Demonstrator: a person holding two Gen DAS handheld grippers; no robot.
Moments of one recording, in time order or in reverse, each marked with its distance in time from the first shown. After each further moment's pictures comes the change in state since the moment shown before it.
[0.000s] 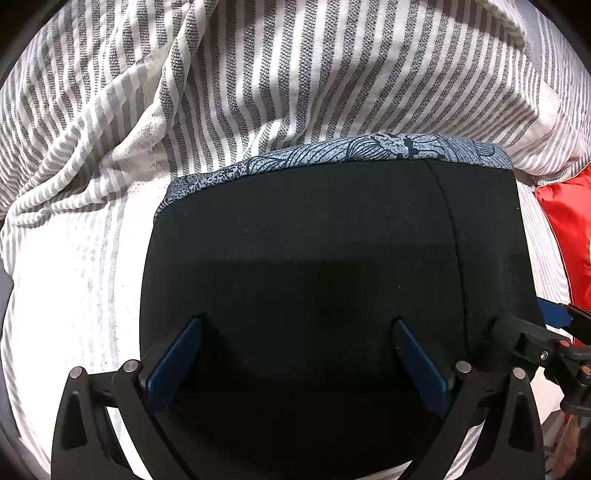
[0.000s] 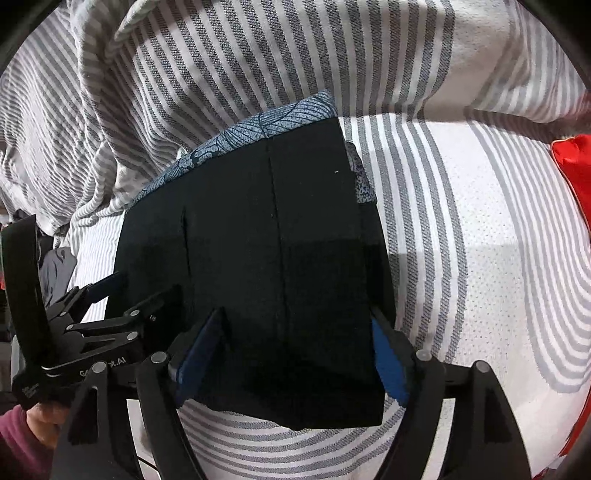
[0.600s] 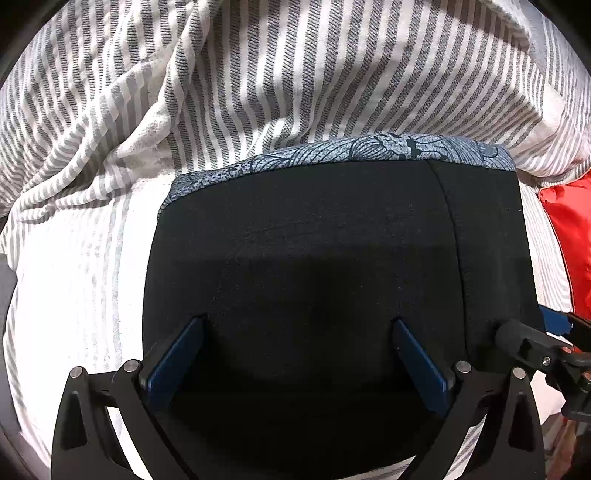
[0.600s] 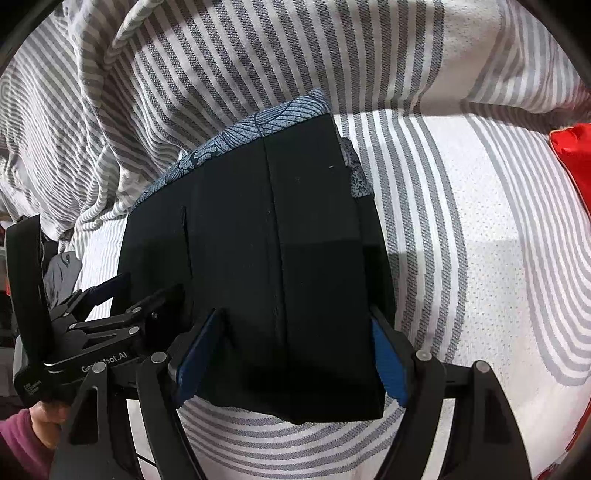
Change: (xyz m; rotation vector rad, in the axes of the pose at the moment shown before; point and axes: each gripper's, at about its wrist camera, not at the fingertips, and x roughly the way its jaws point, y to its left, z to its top) left arm -0.005 -0.003 0.001 -0.016 0.014 0.017; right arm -0.004 -0.002 -0.004 0.028 0.000 0.025
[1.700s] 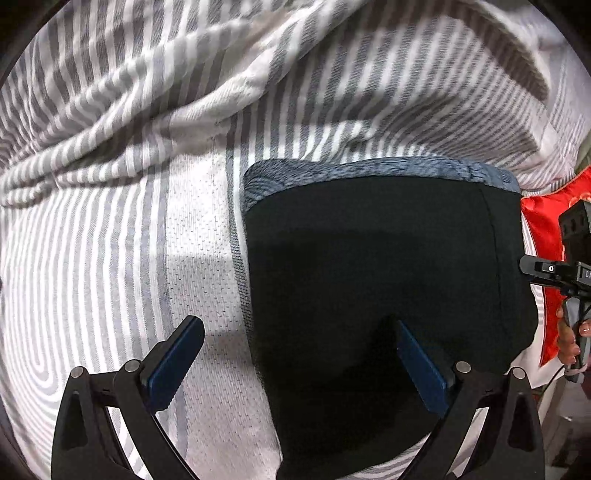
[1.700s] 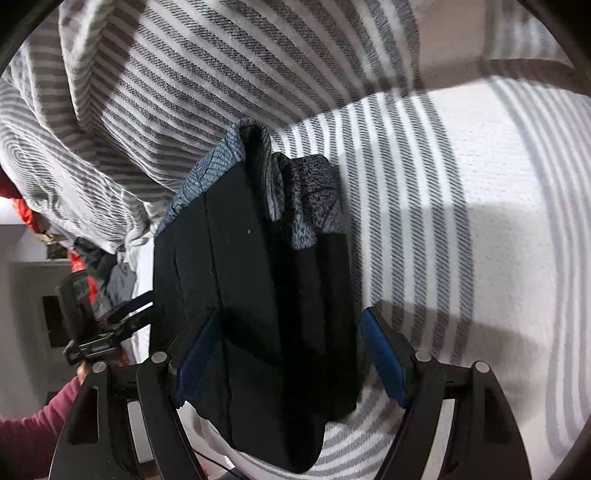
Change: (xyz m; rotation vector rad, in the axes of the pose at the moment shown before) left arm 0.004 0.096 0.008 -0.015 0.081 -0.189; right arm 0.024 -0.079 0.047 0.075 0.122 0.342
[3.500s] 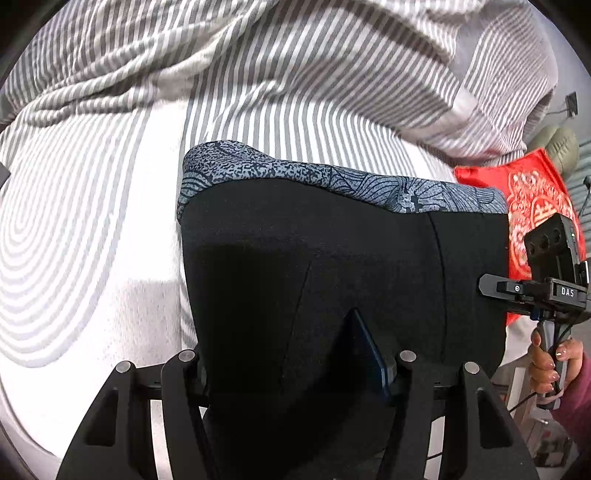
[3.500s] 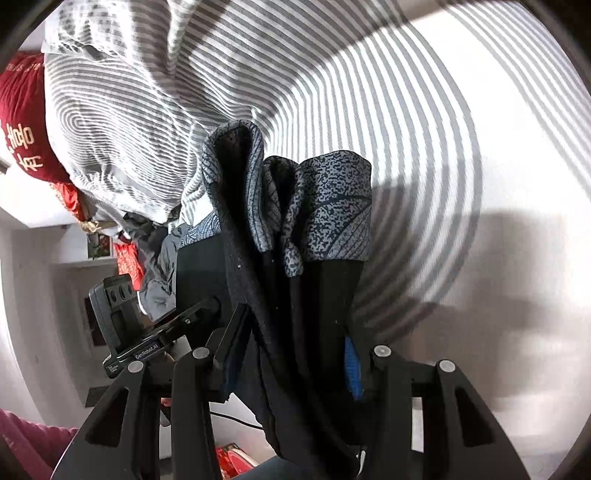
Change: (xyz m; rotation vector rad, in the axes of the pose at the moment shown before) left arm -0.069 -0.049 -0.148 -0.039 -0.046 -0.122; right arm -0.039 0.031 -0.137 0.068 0.030 0.160
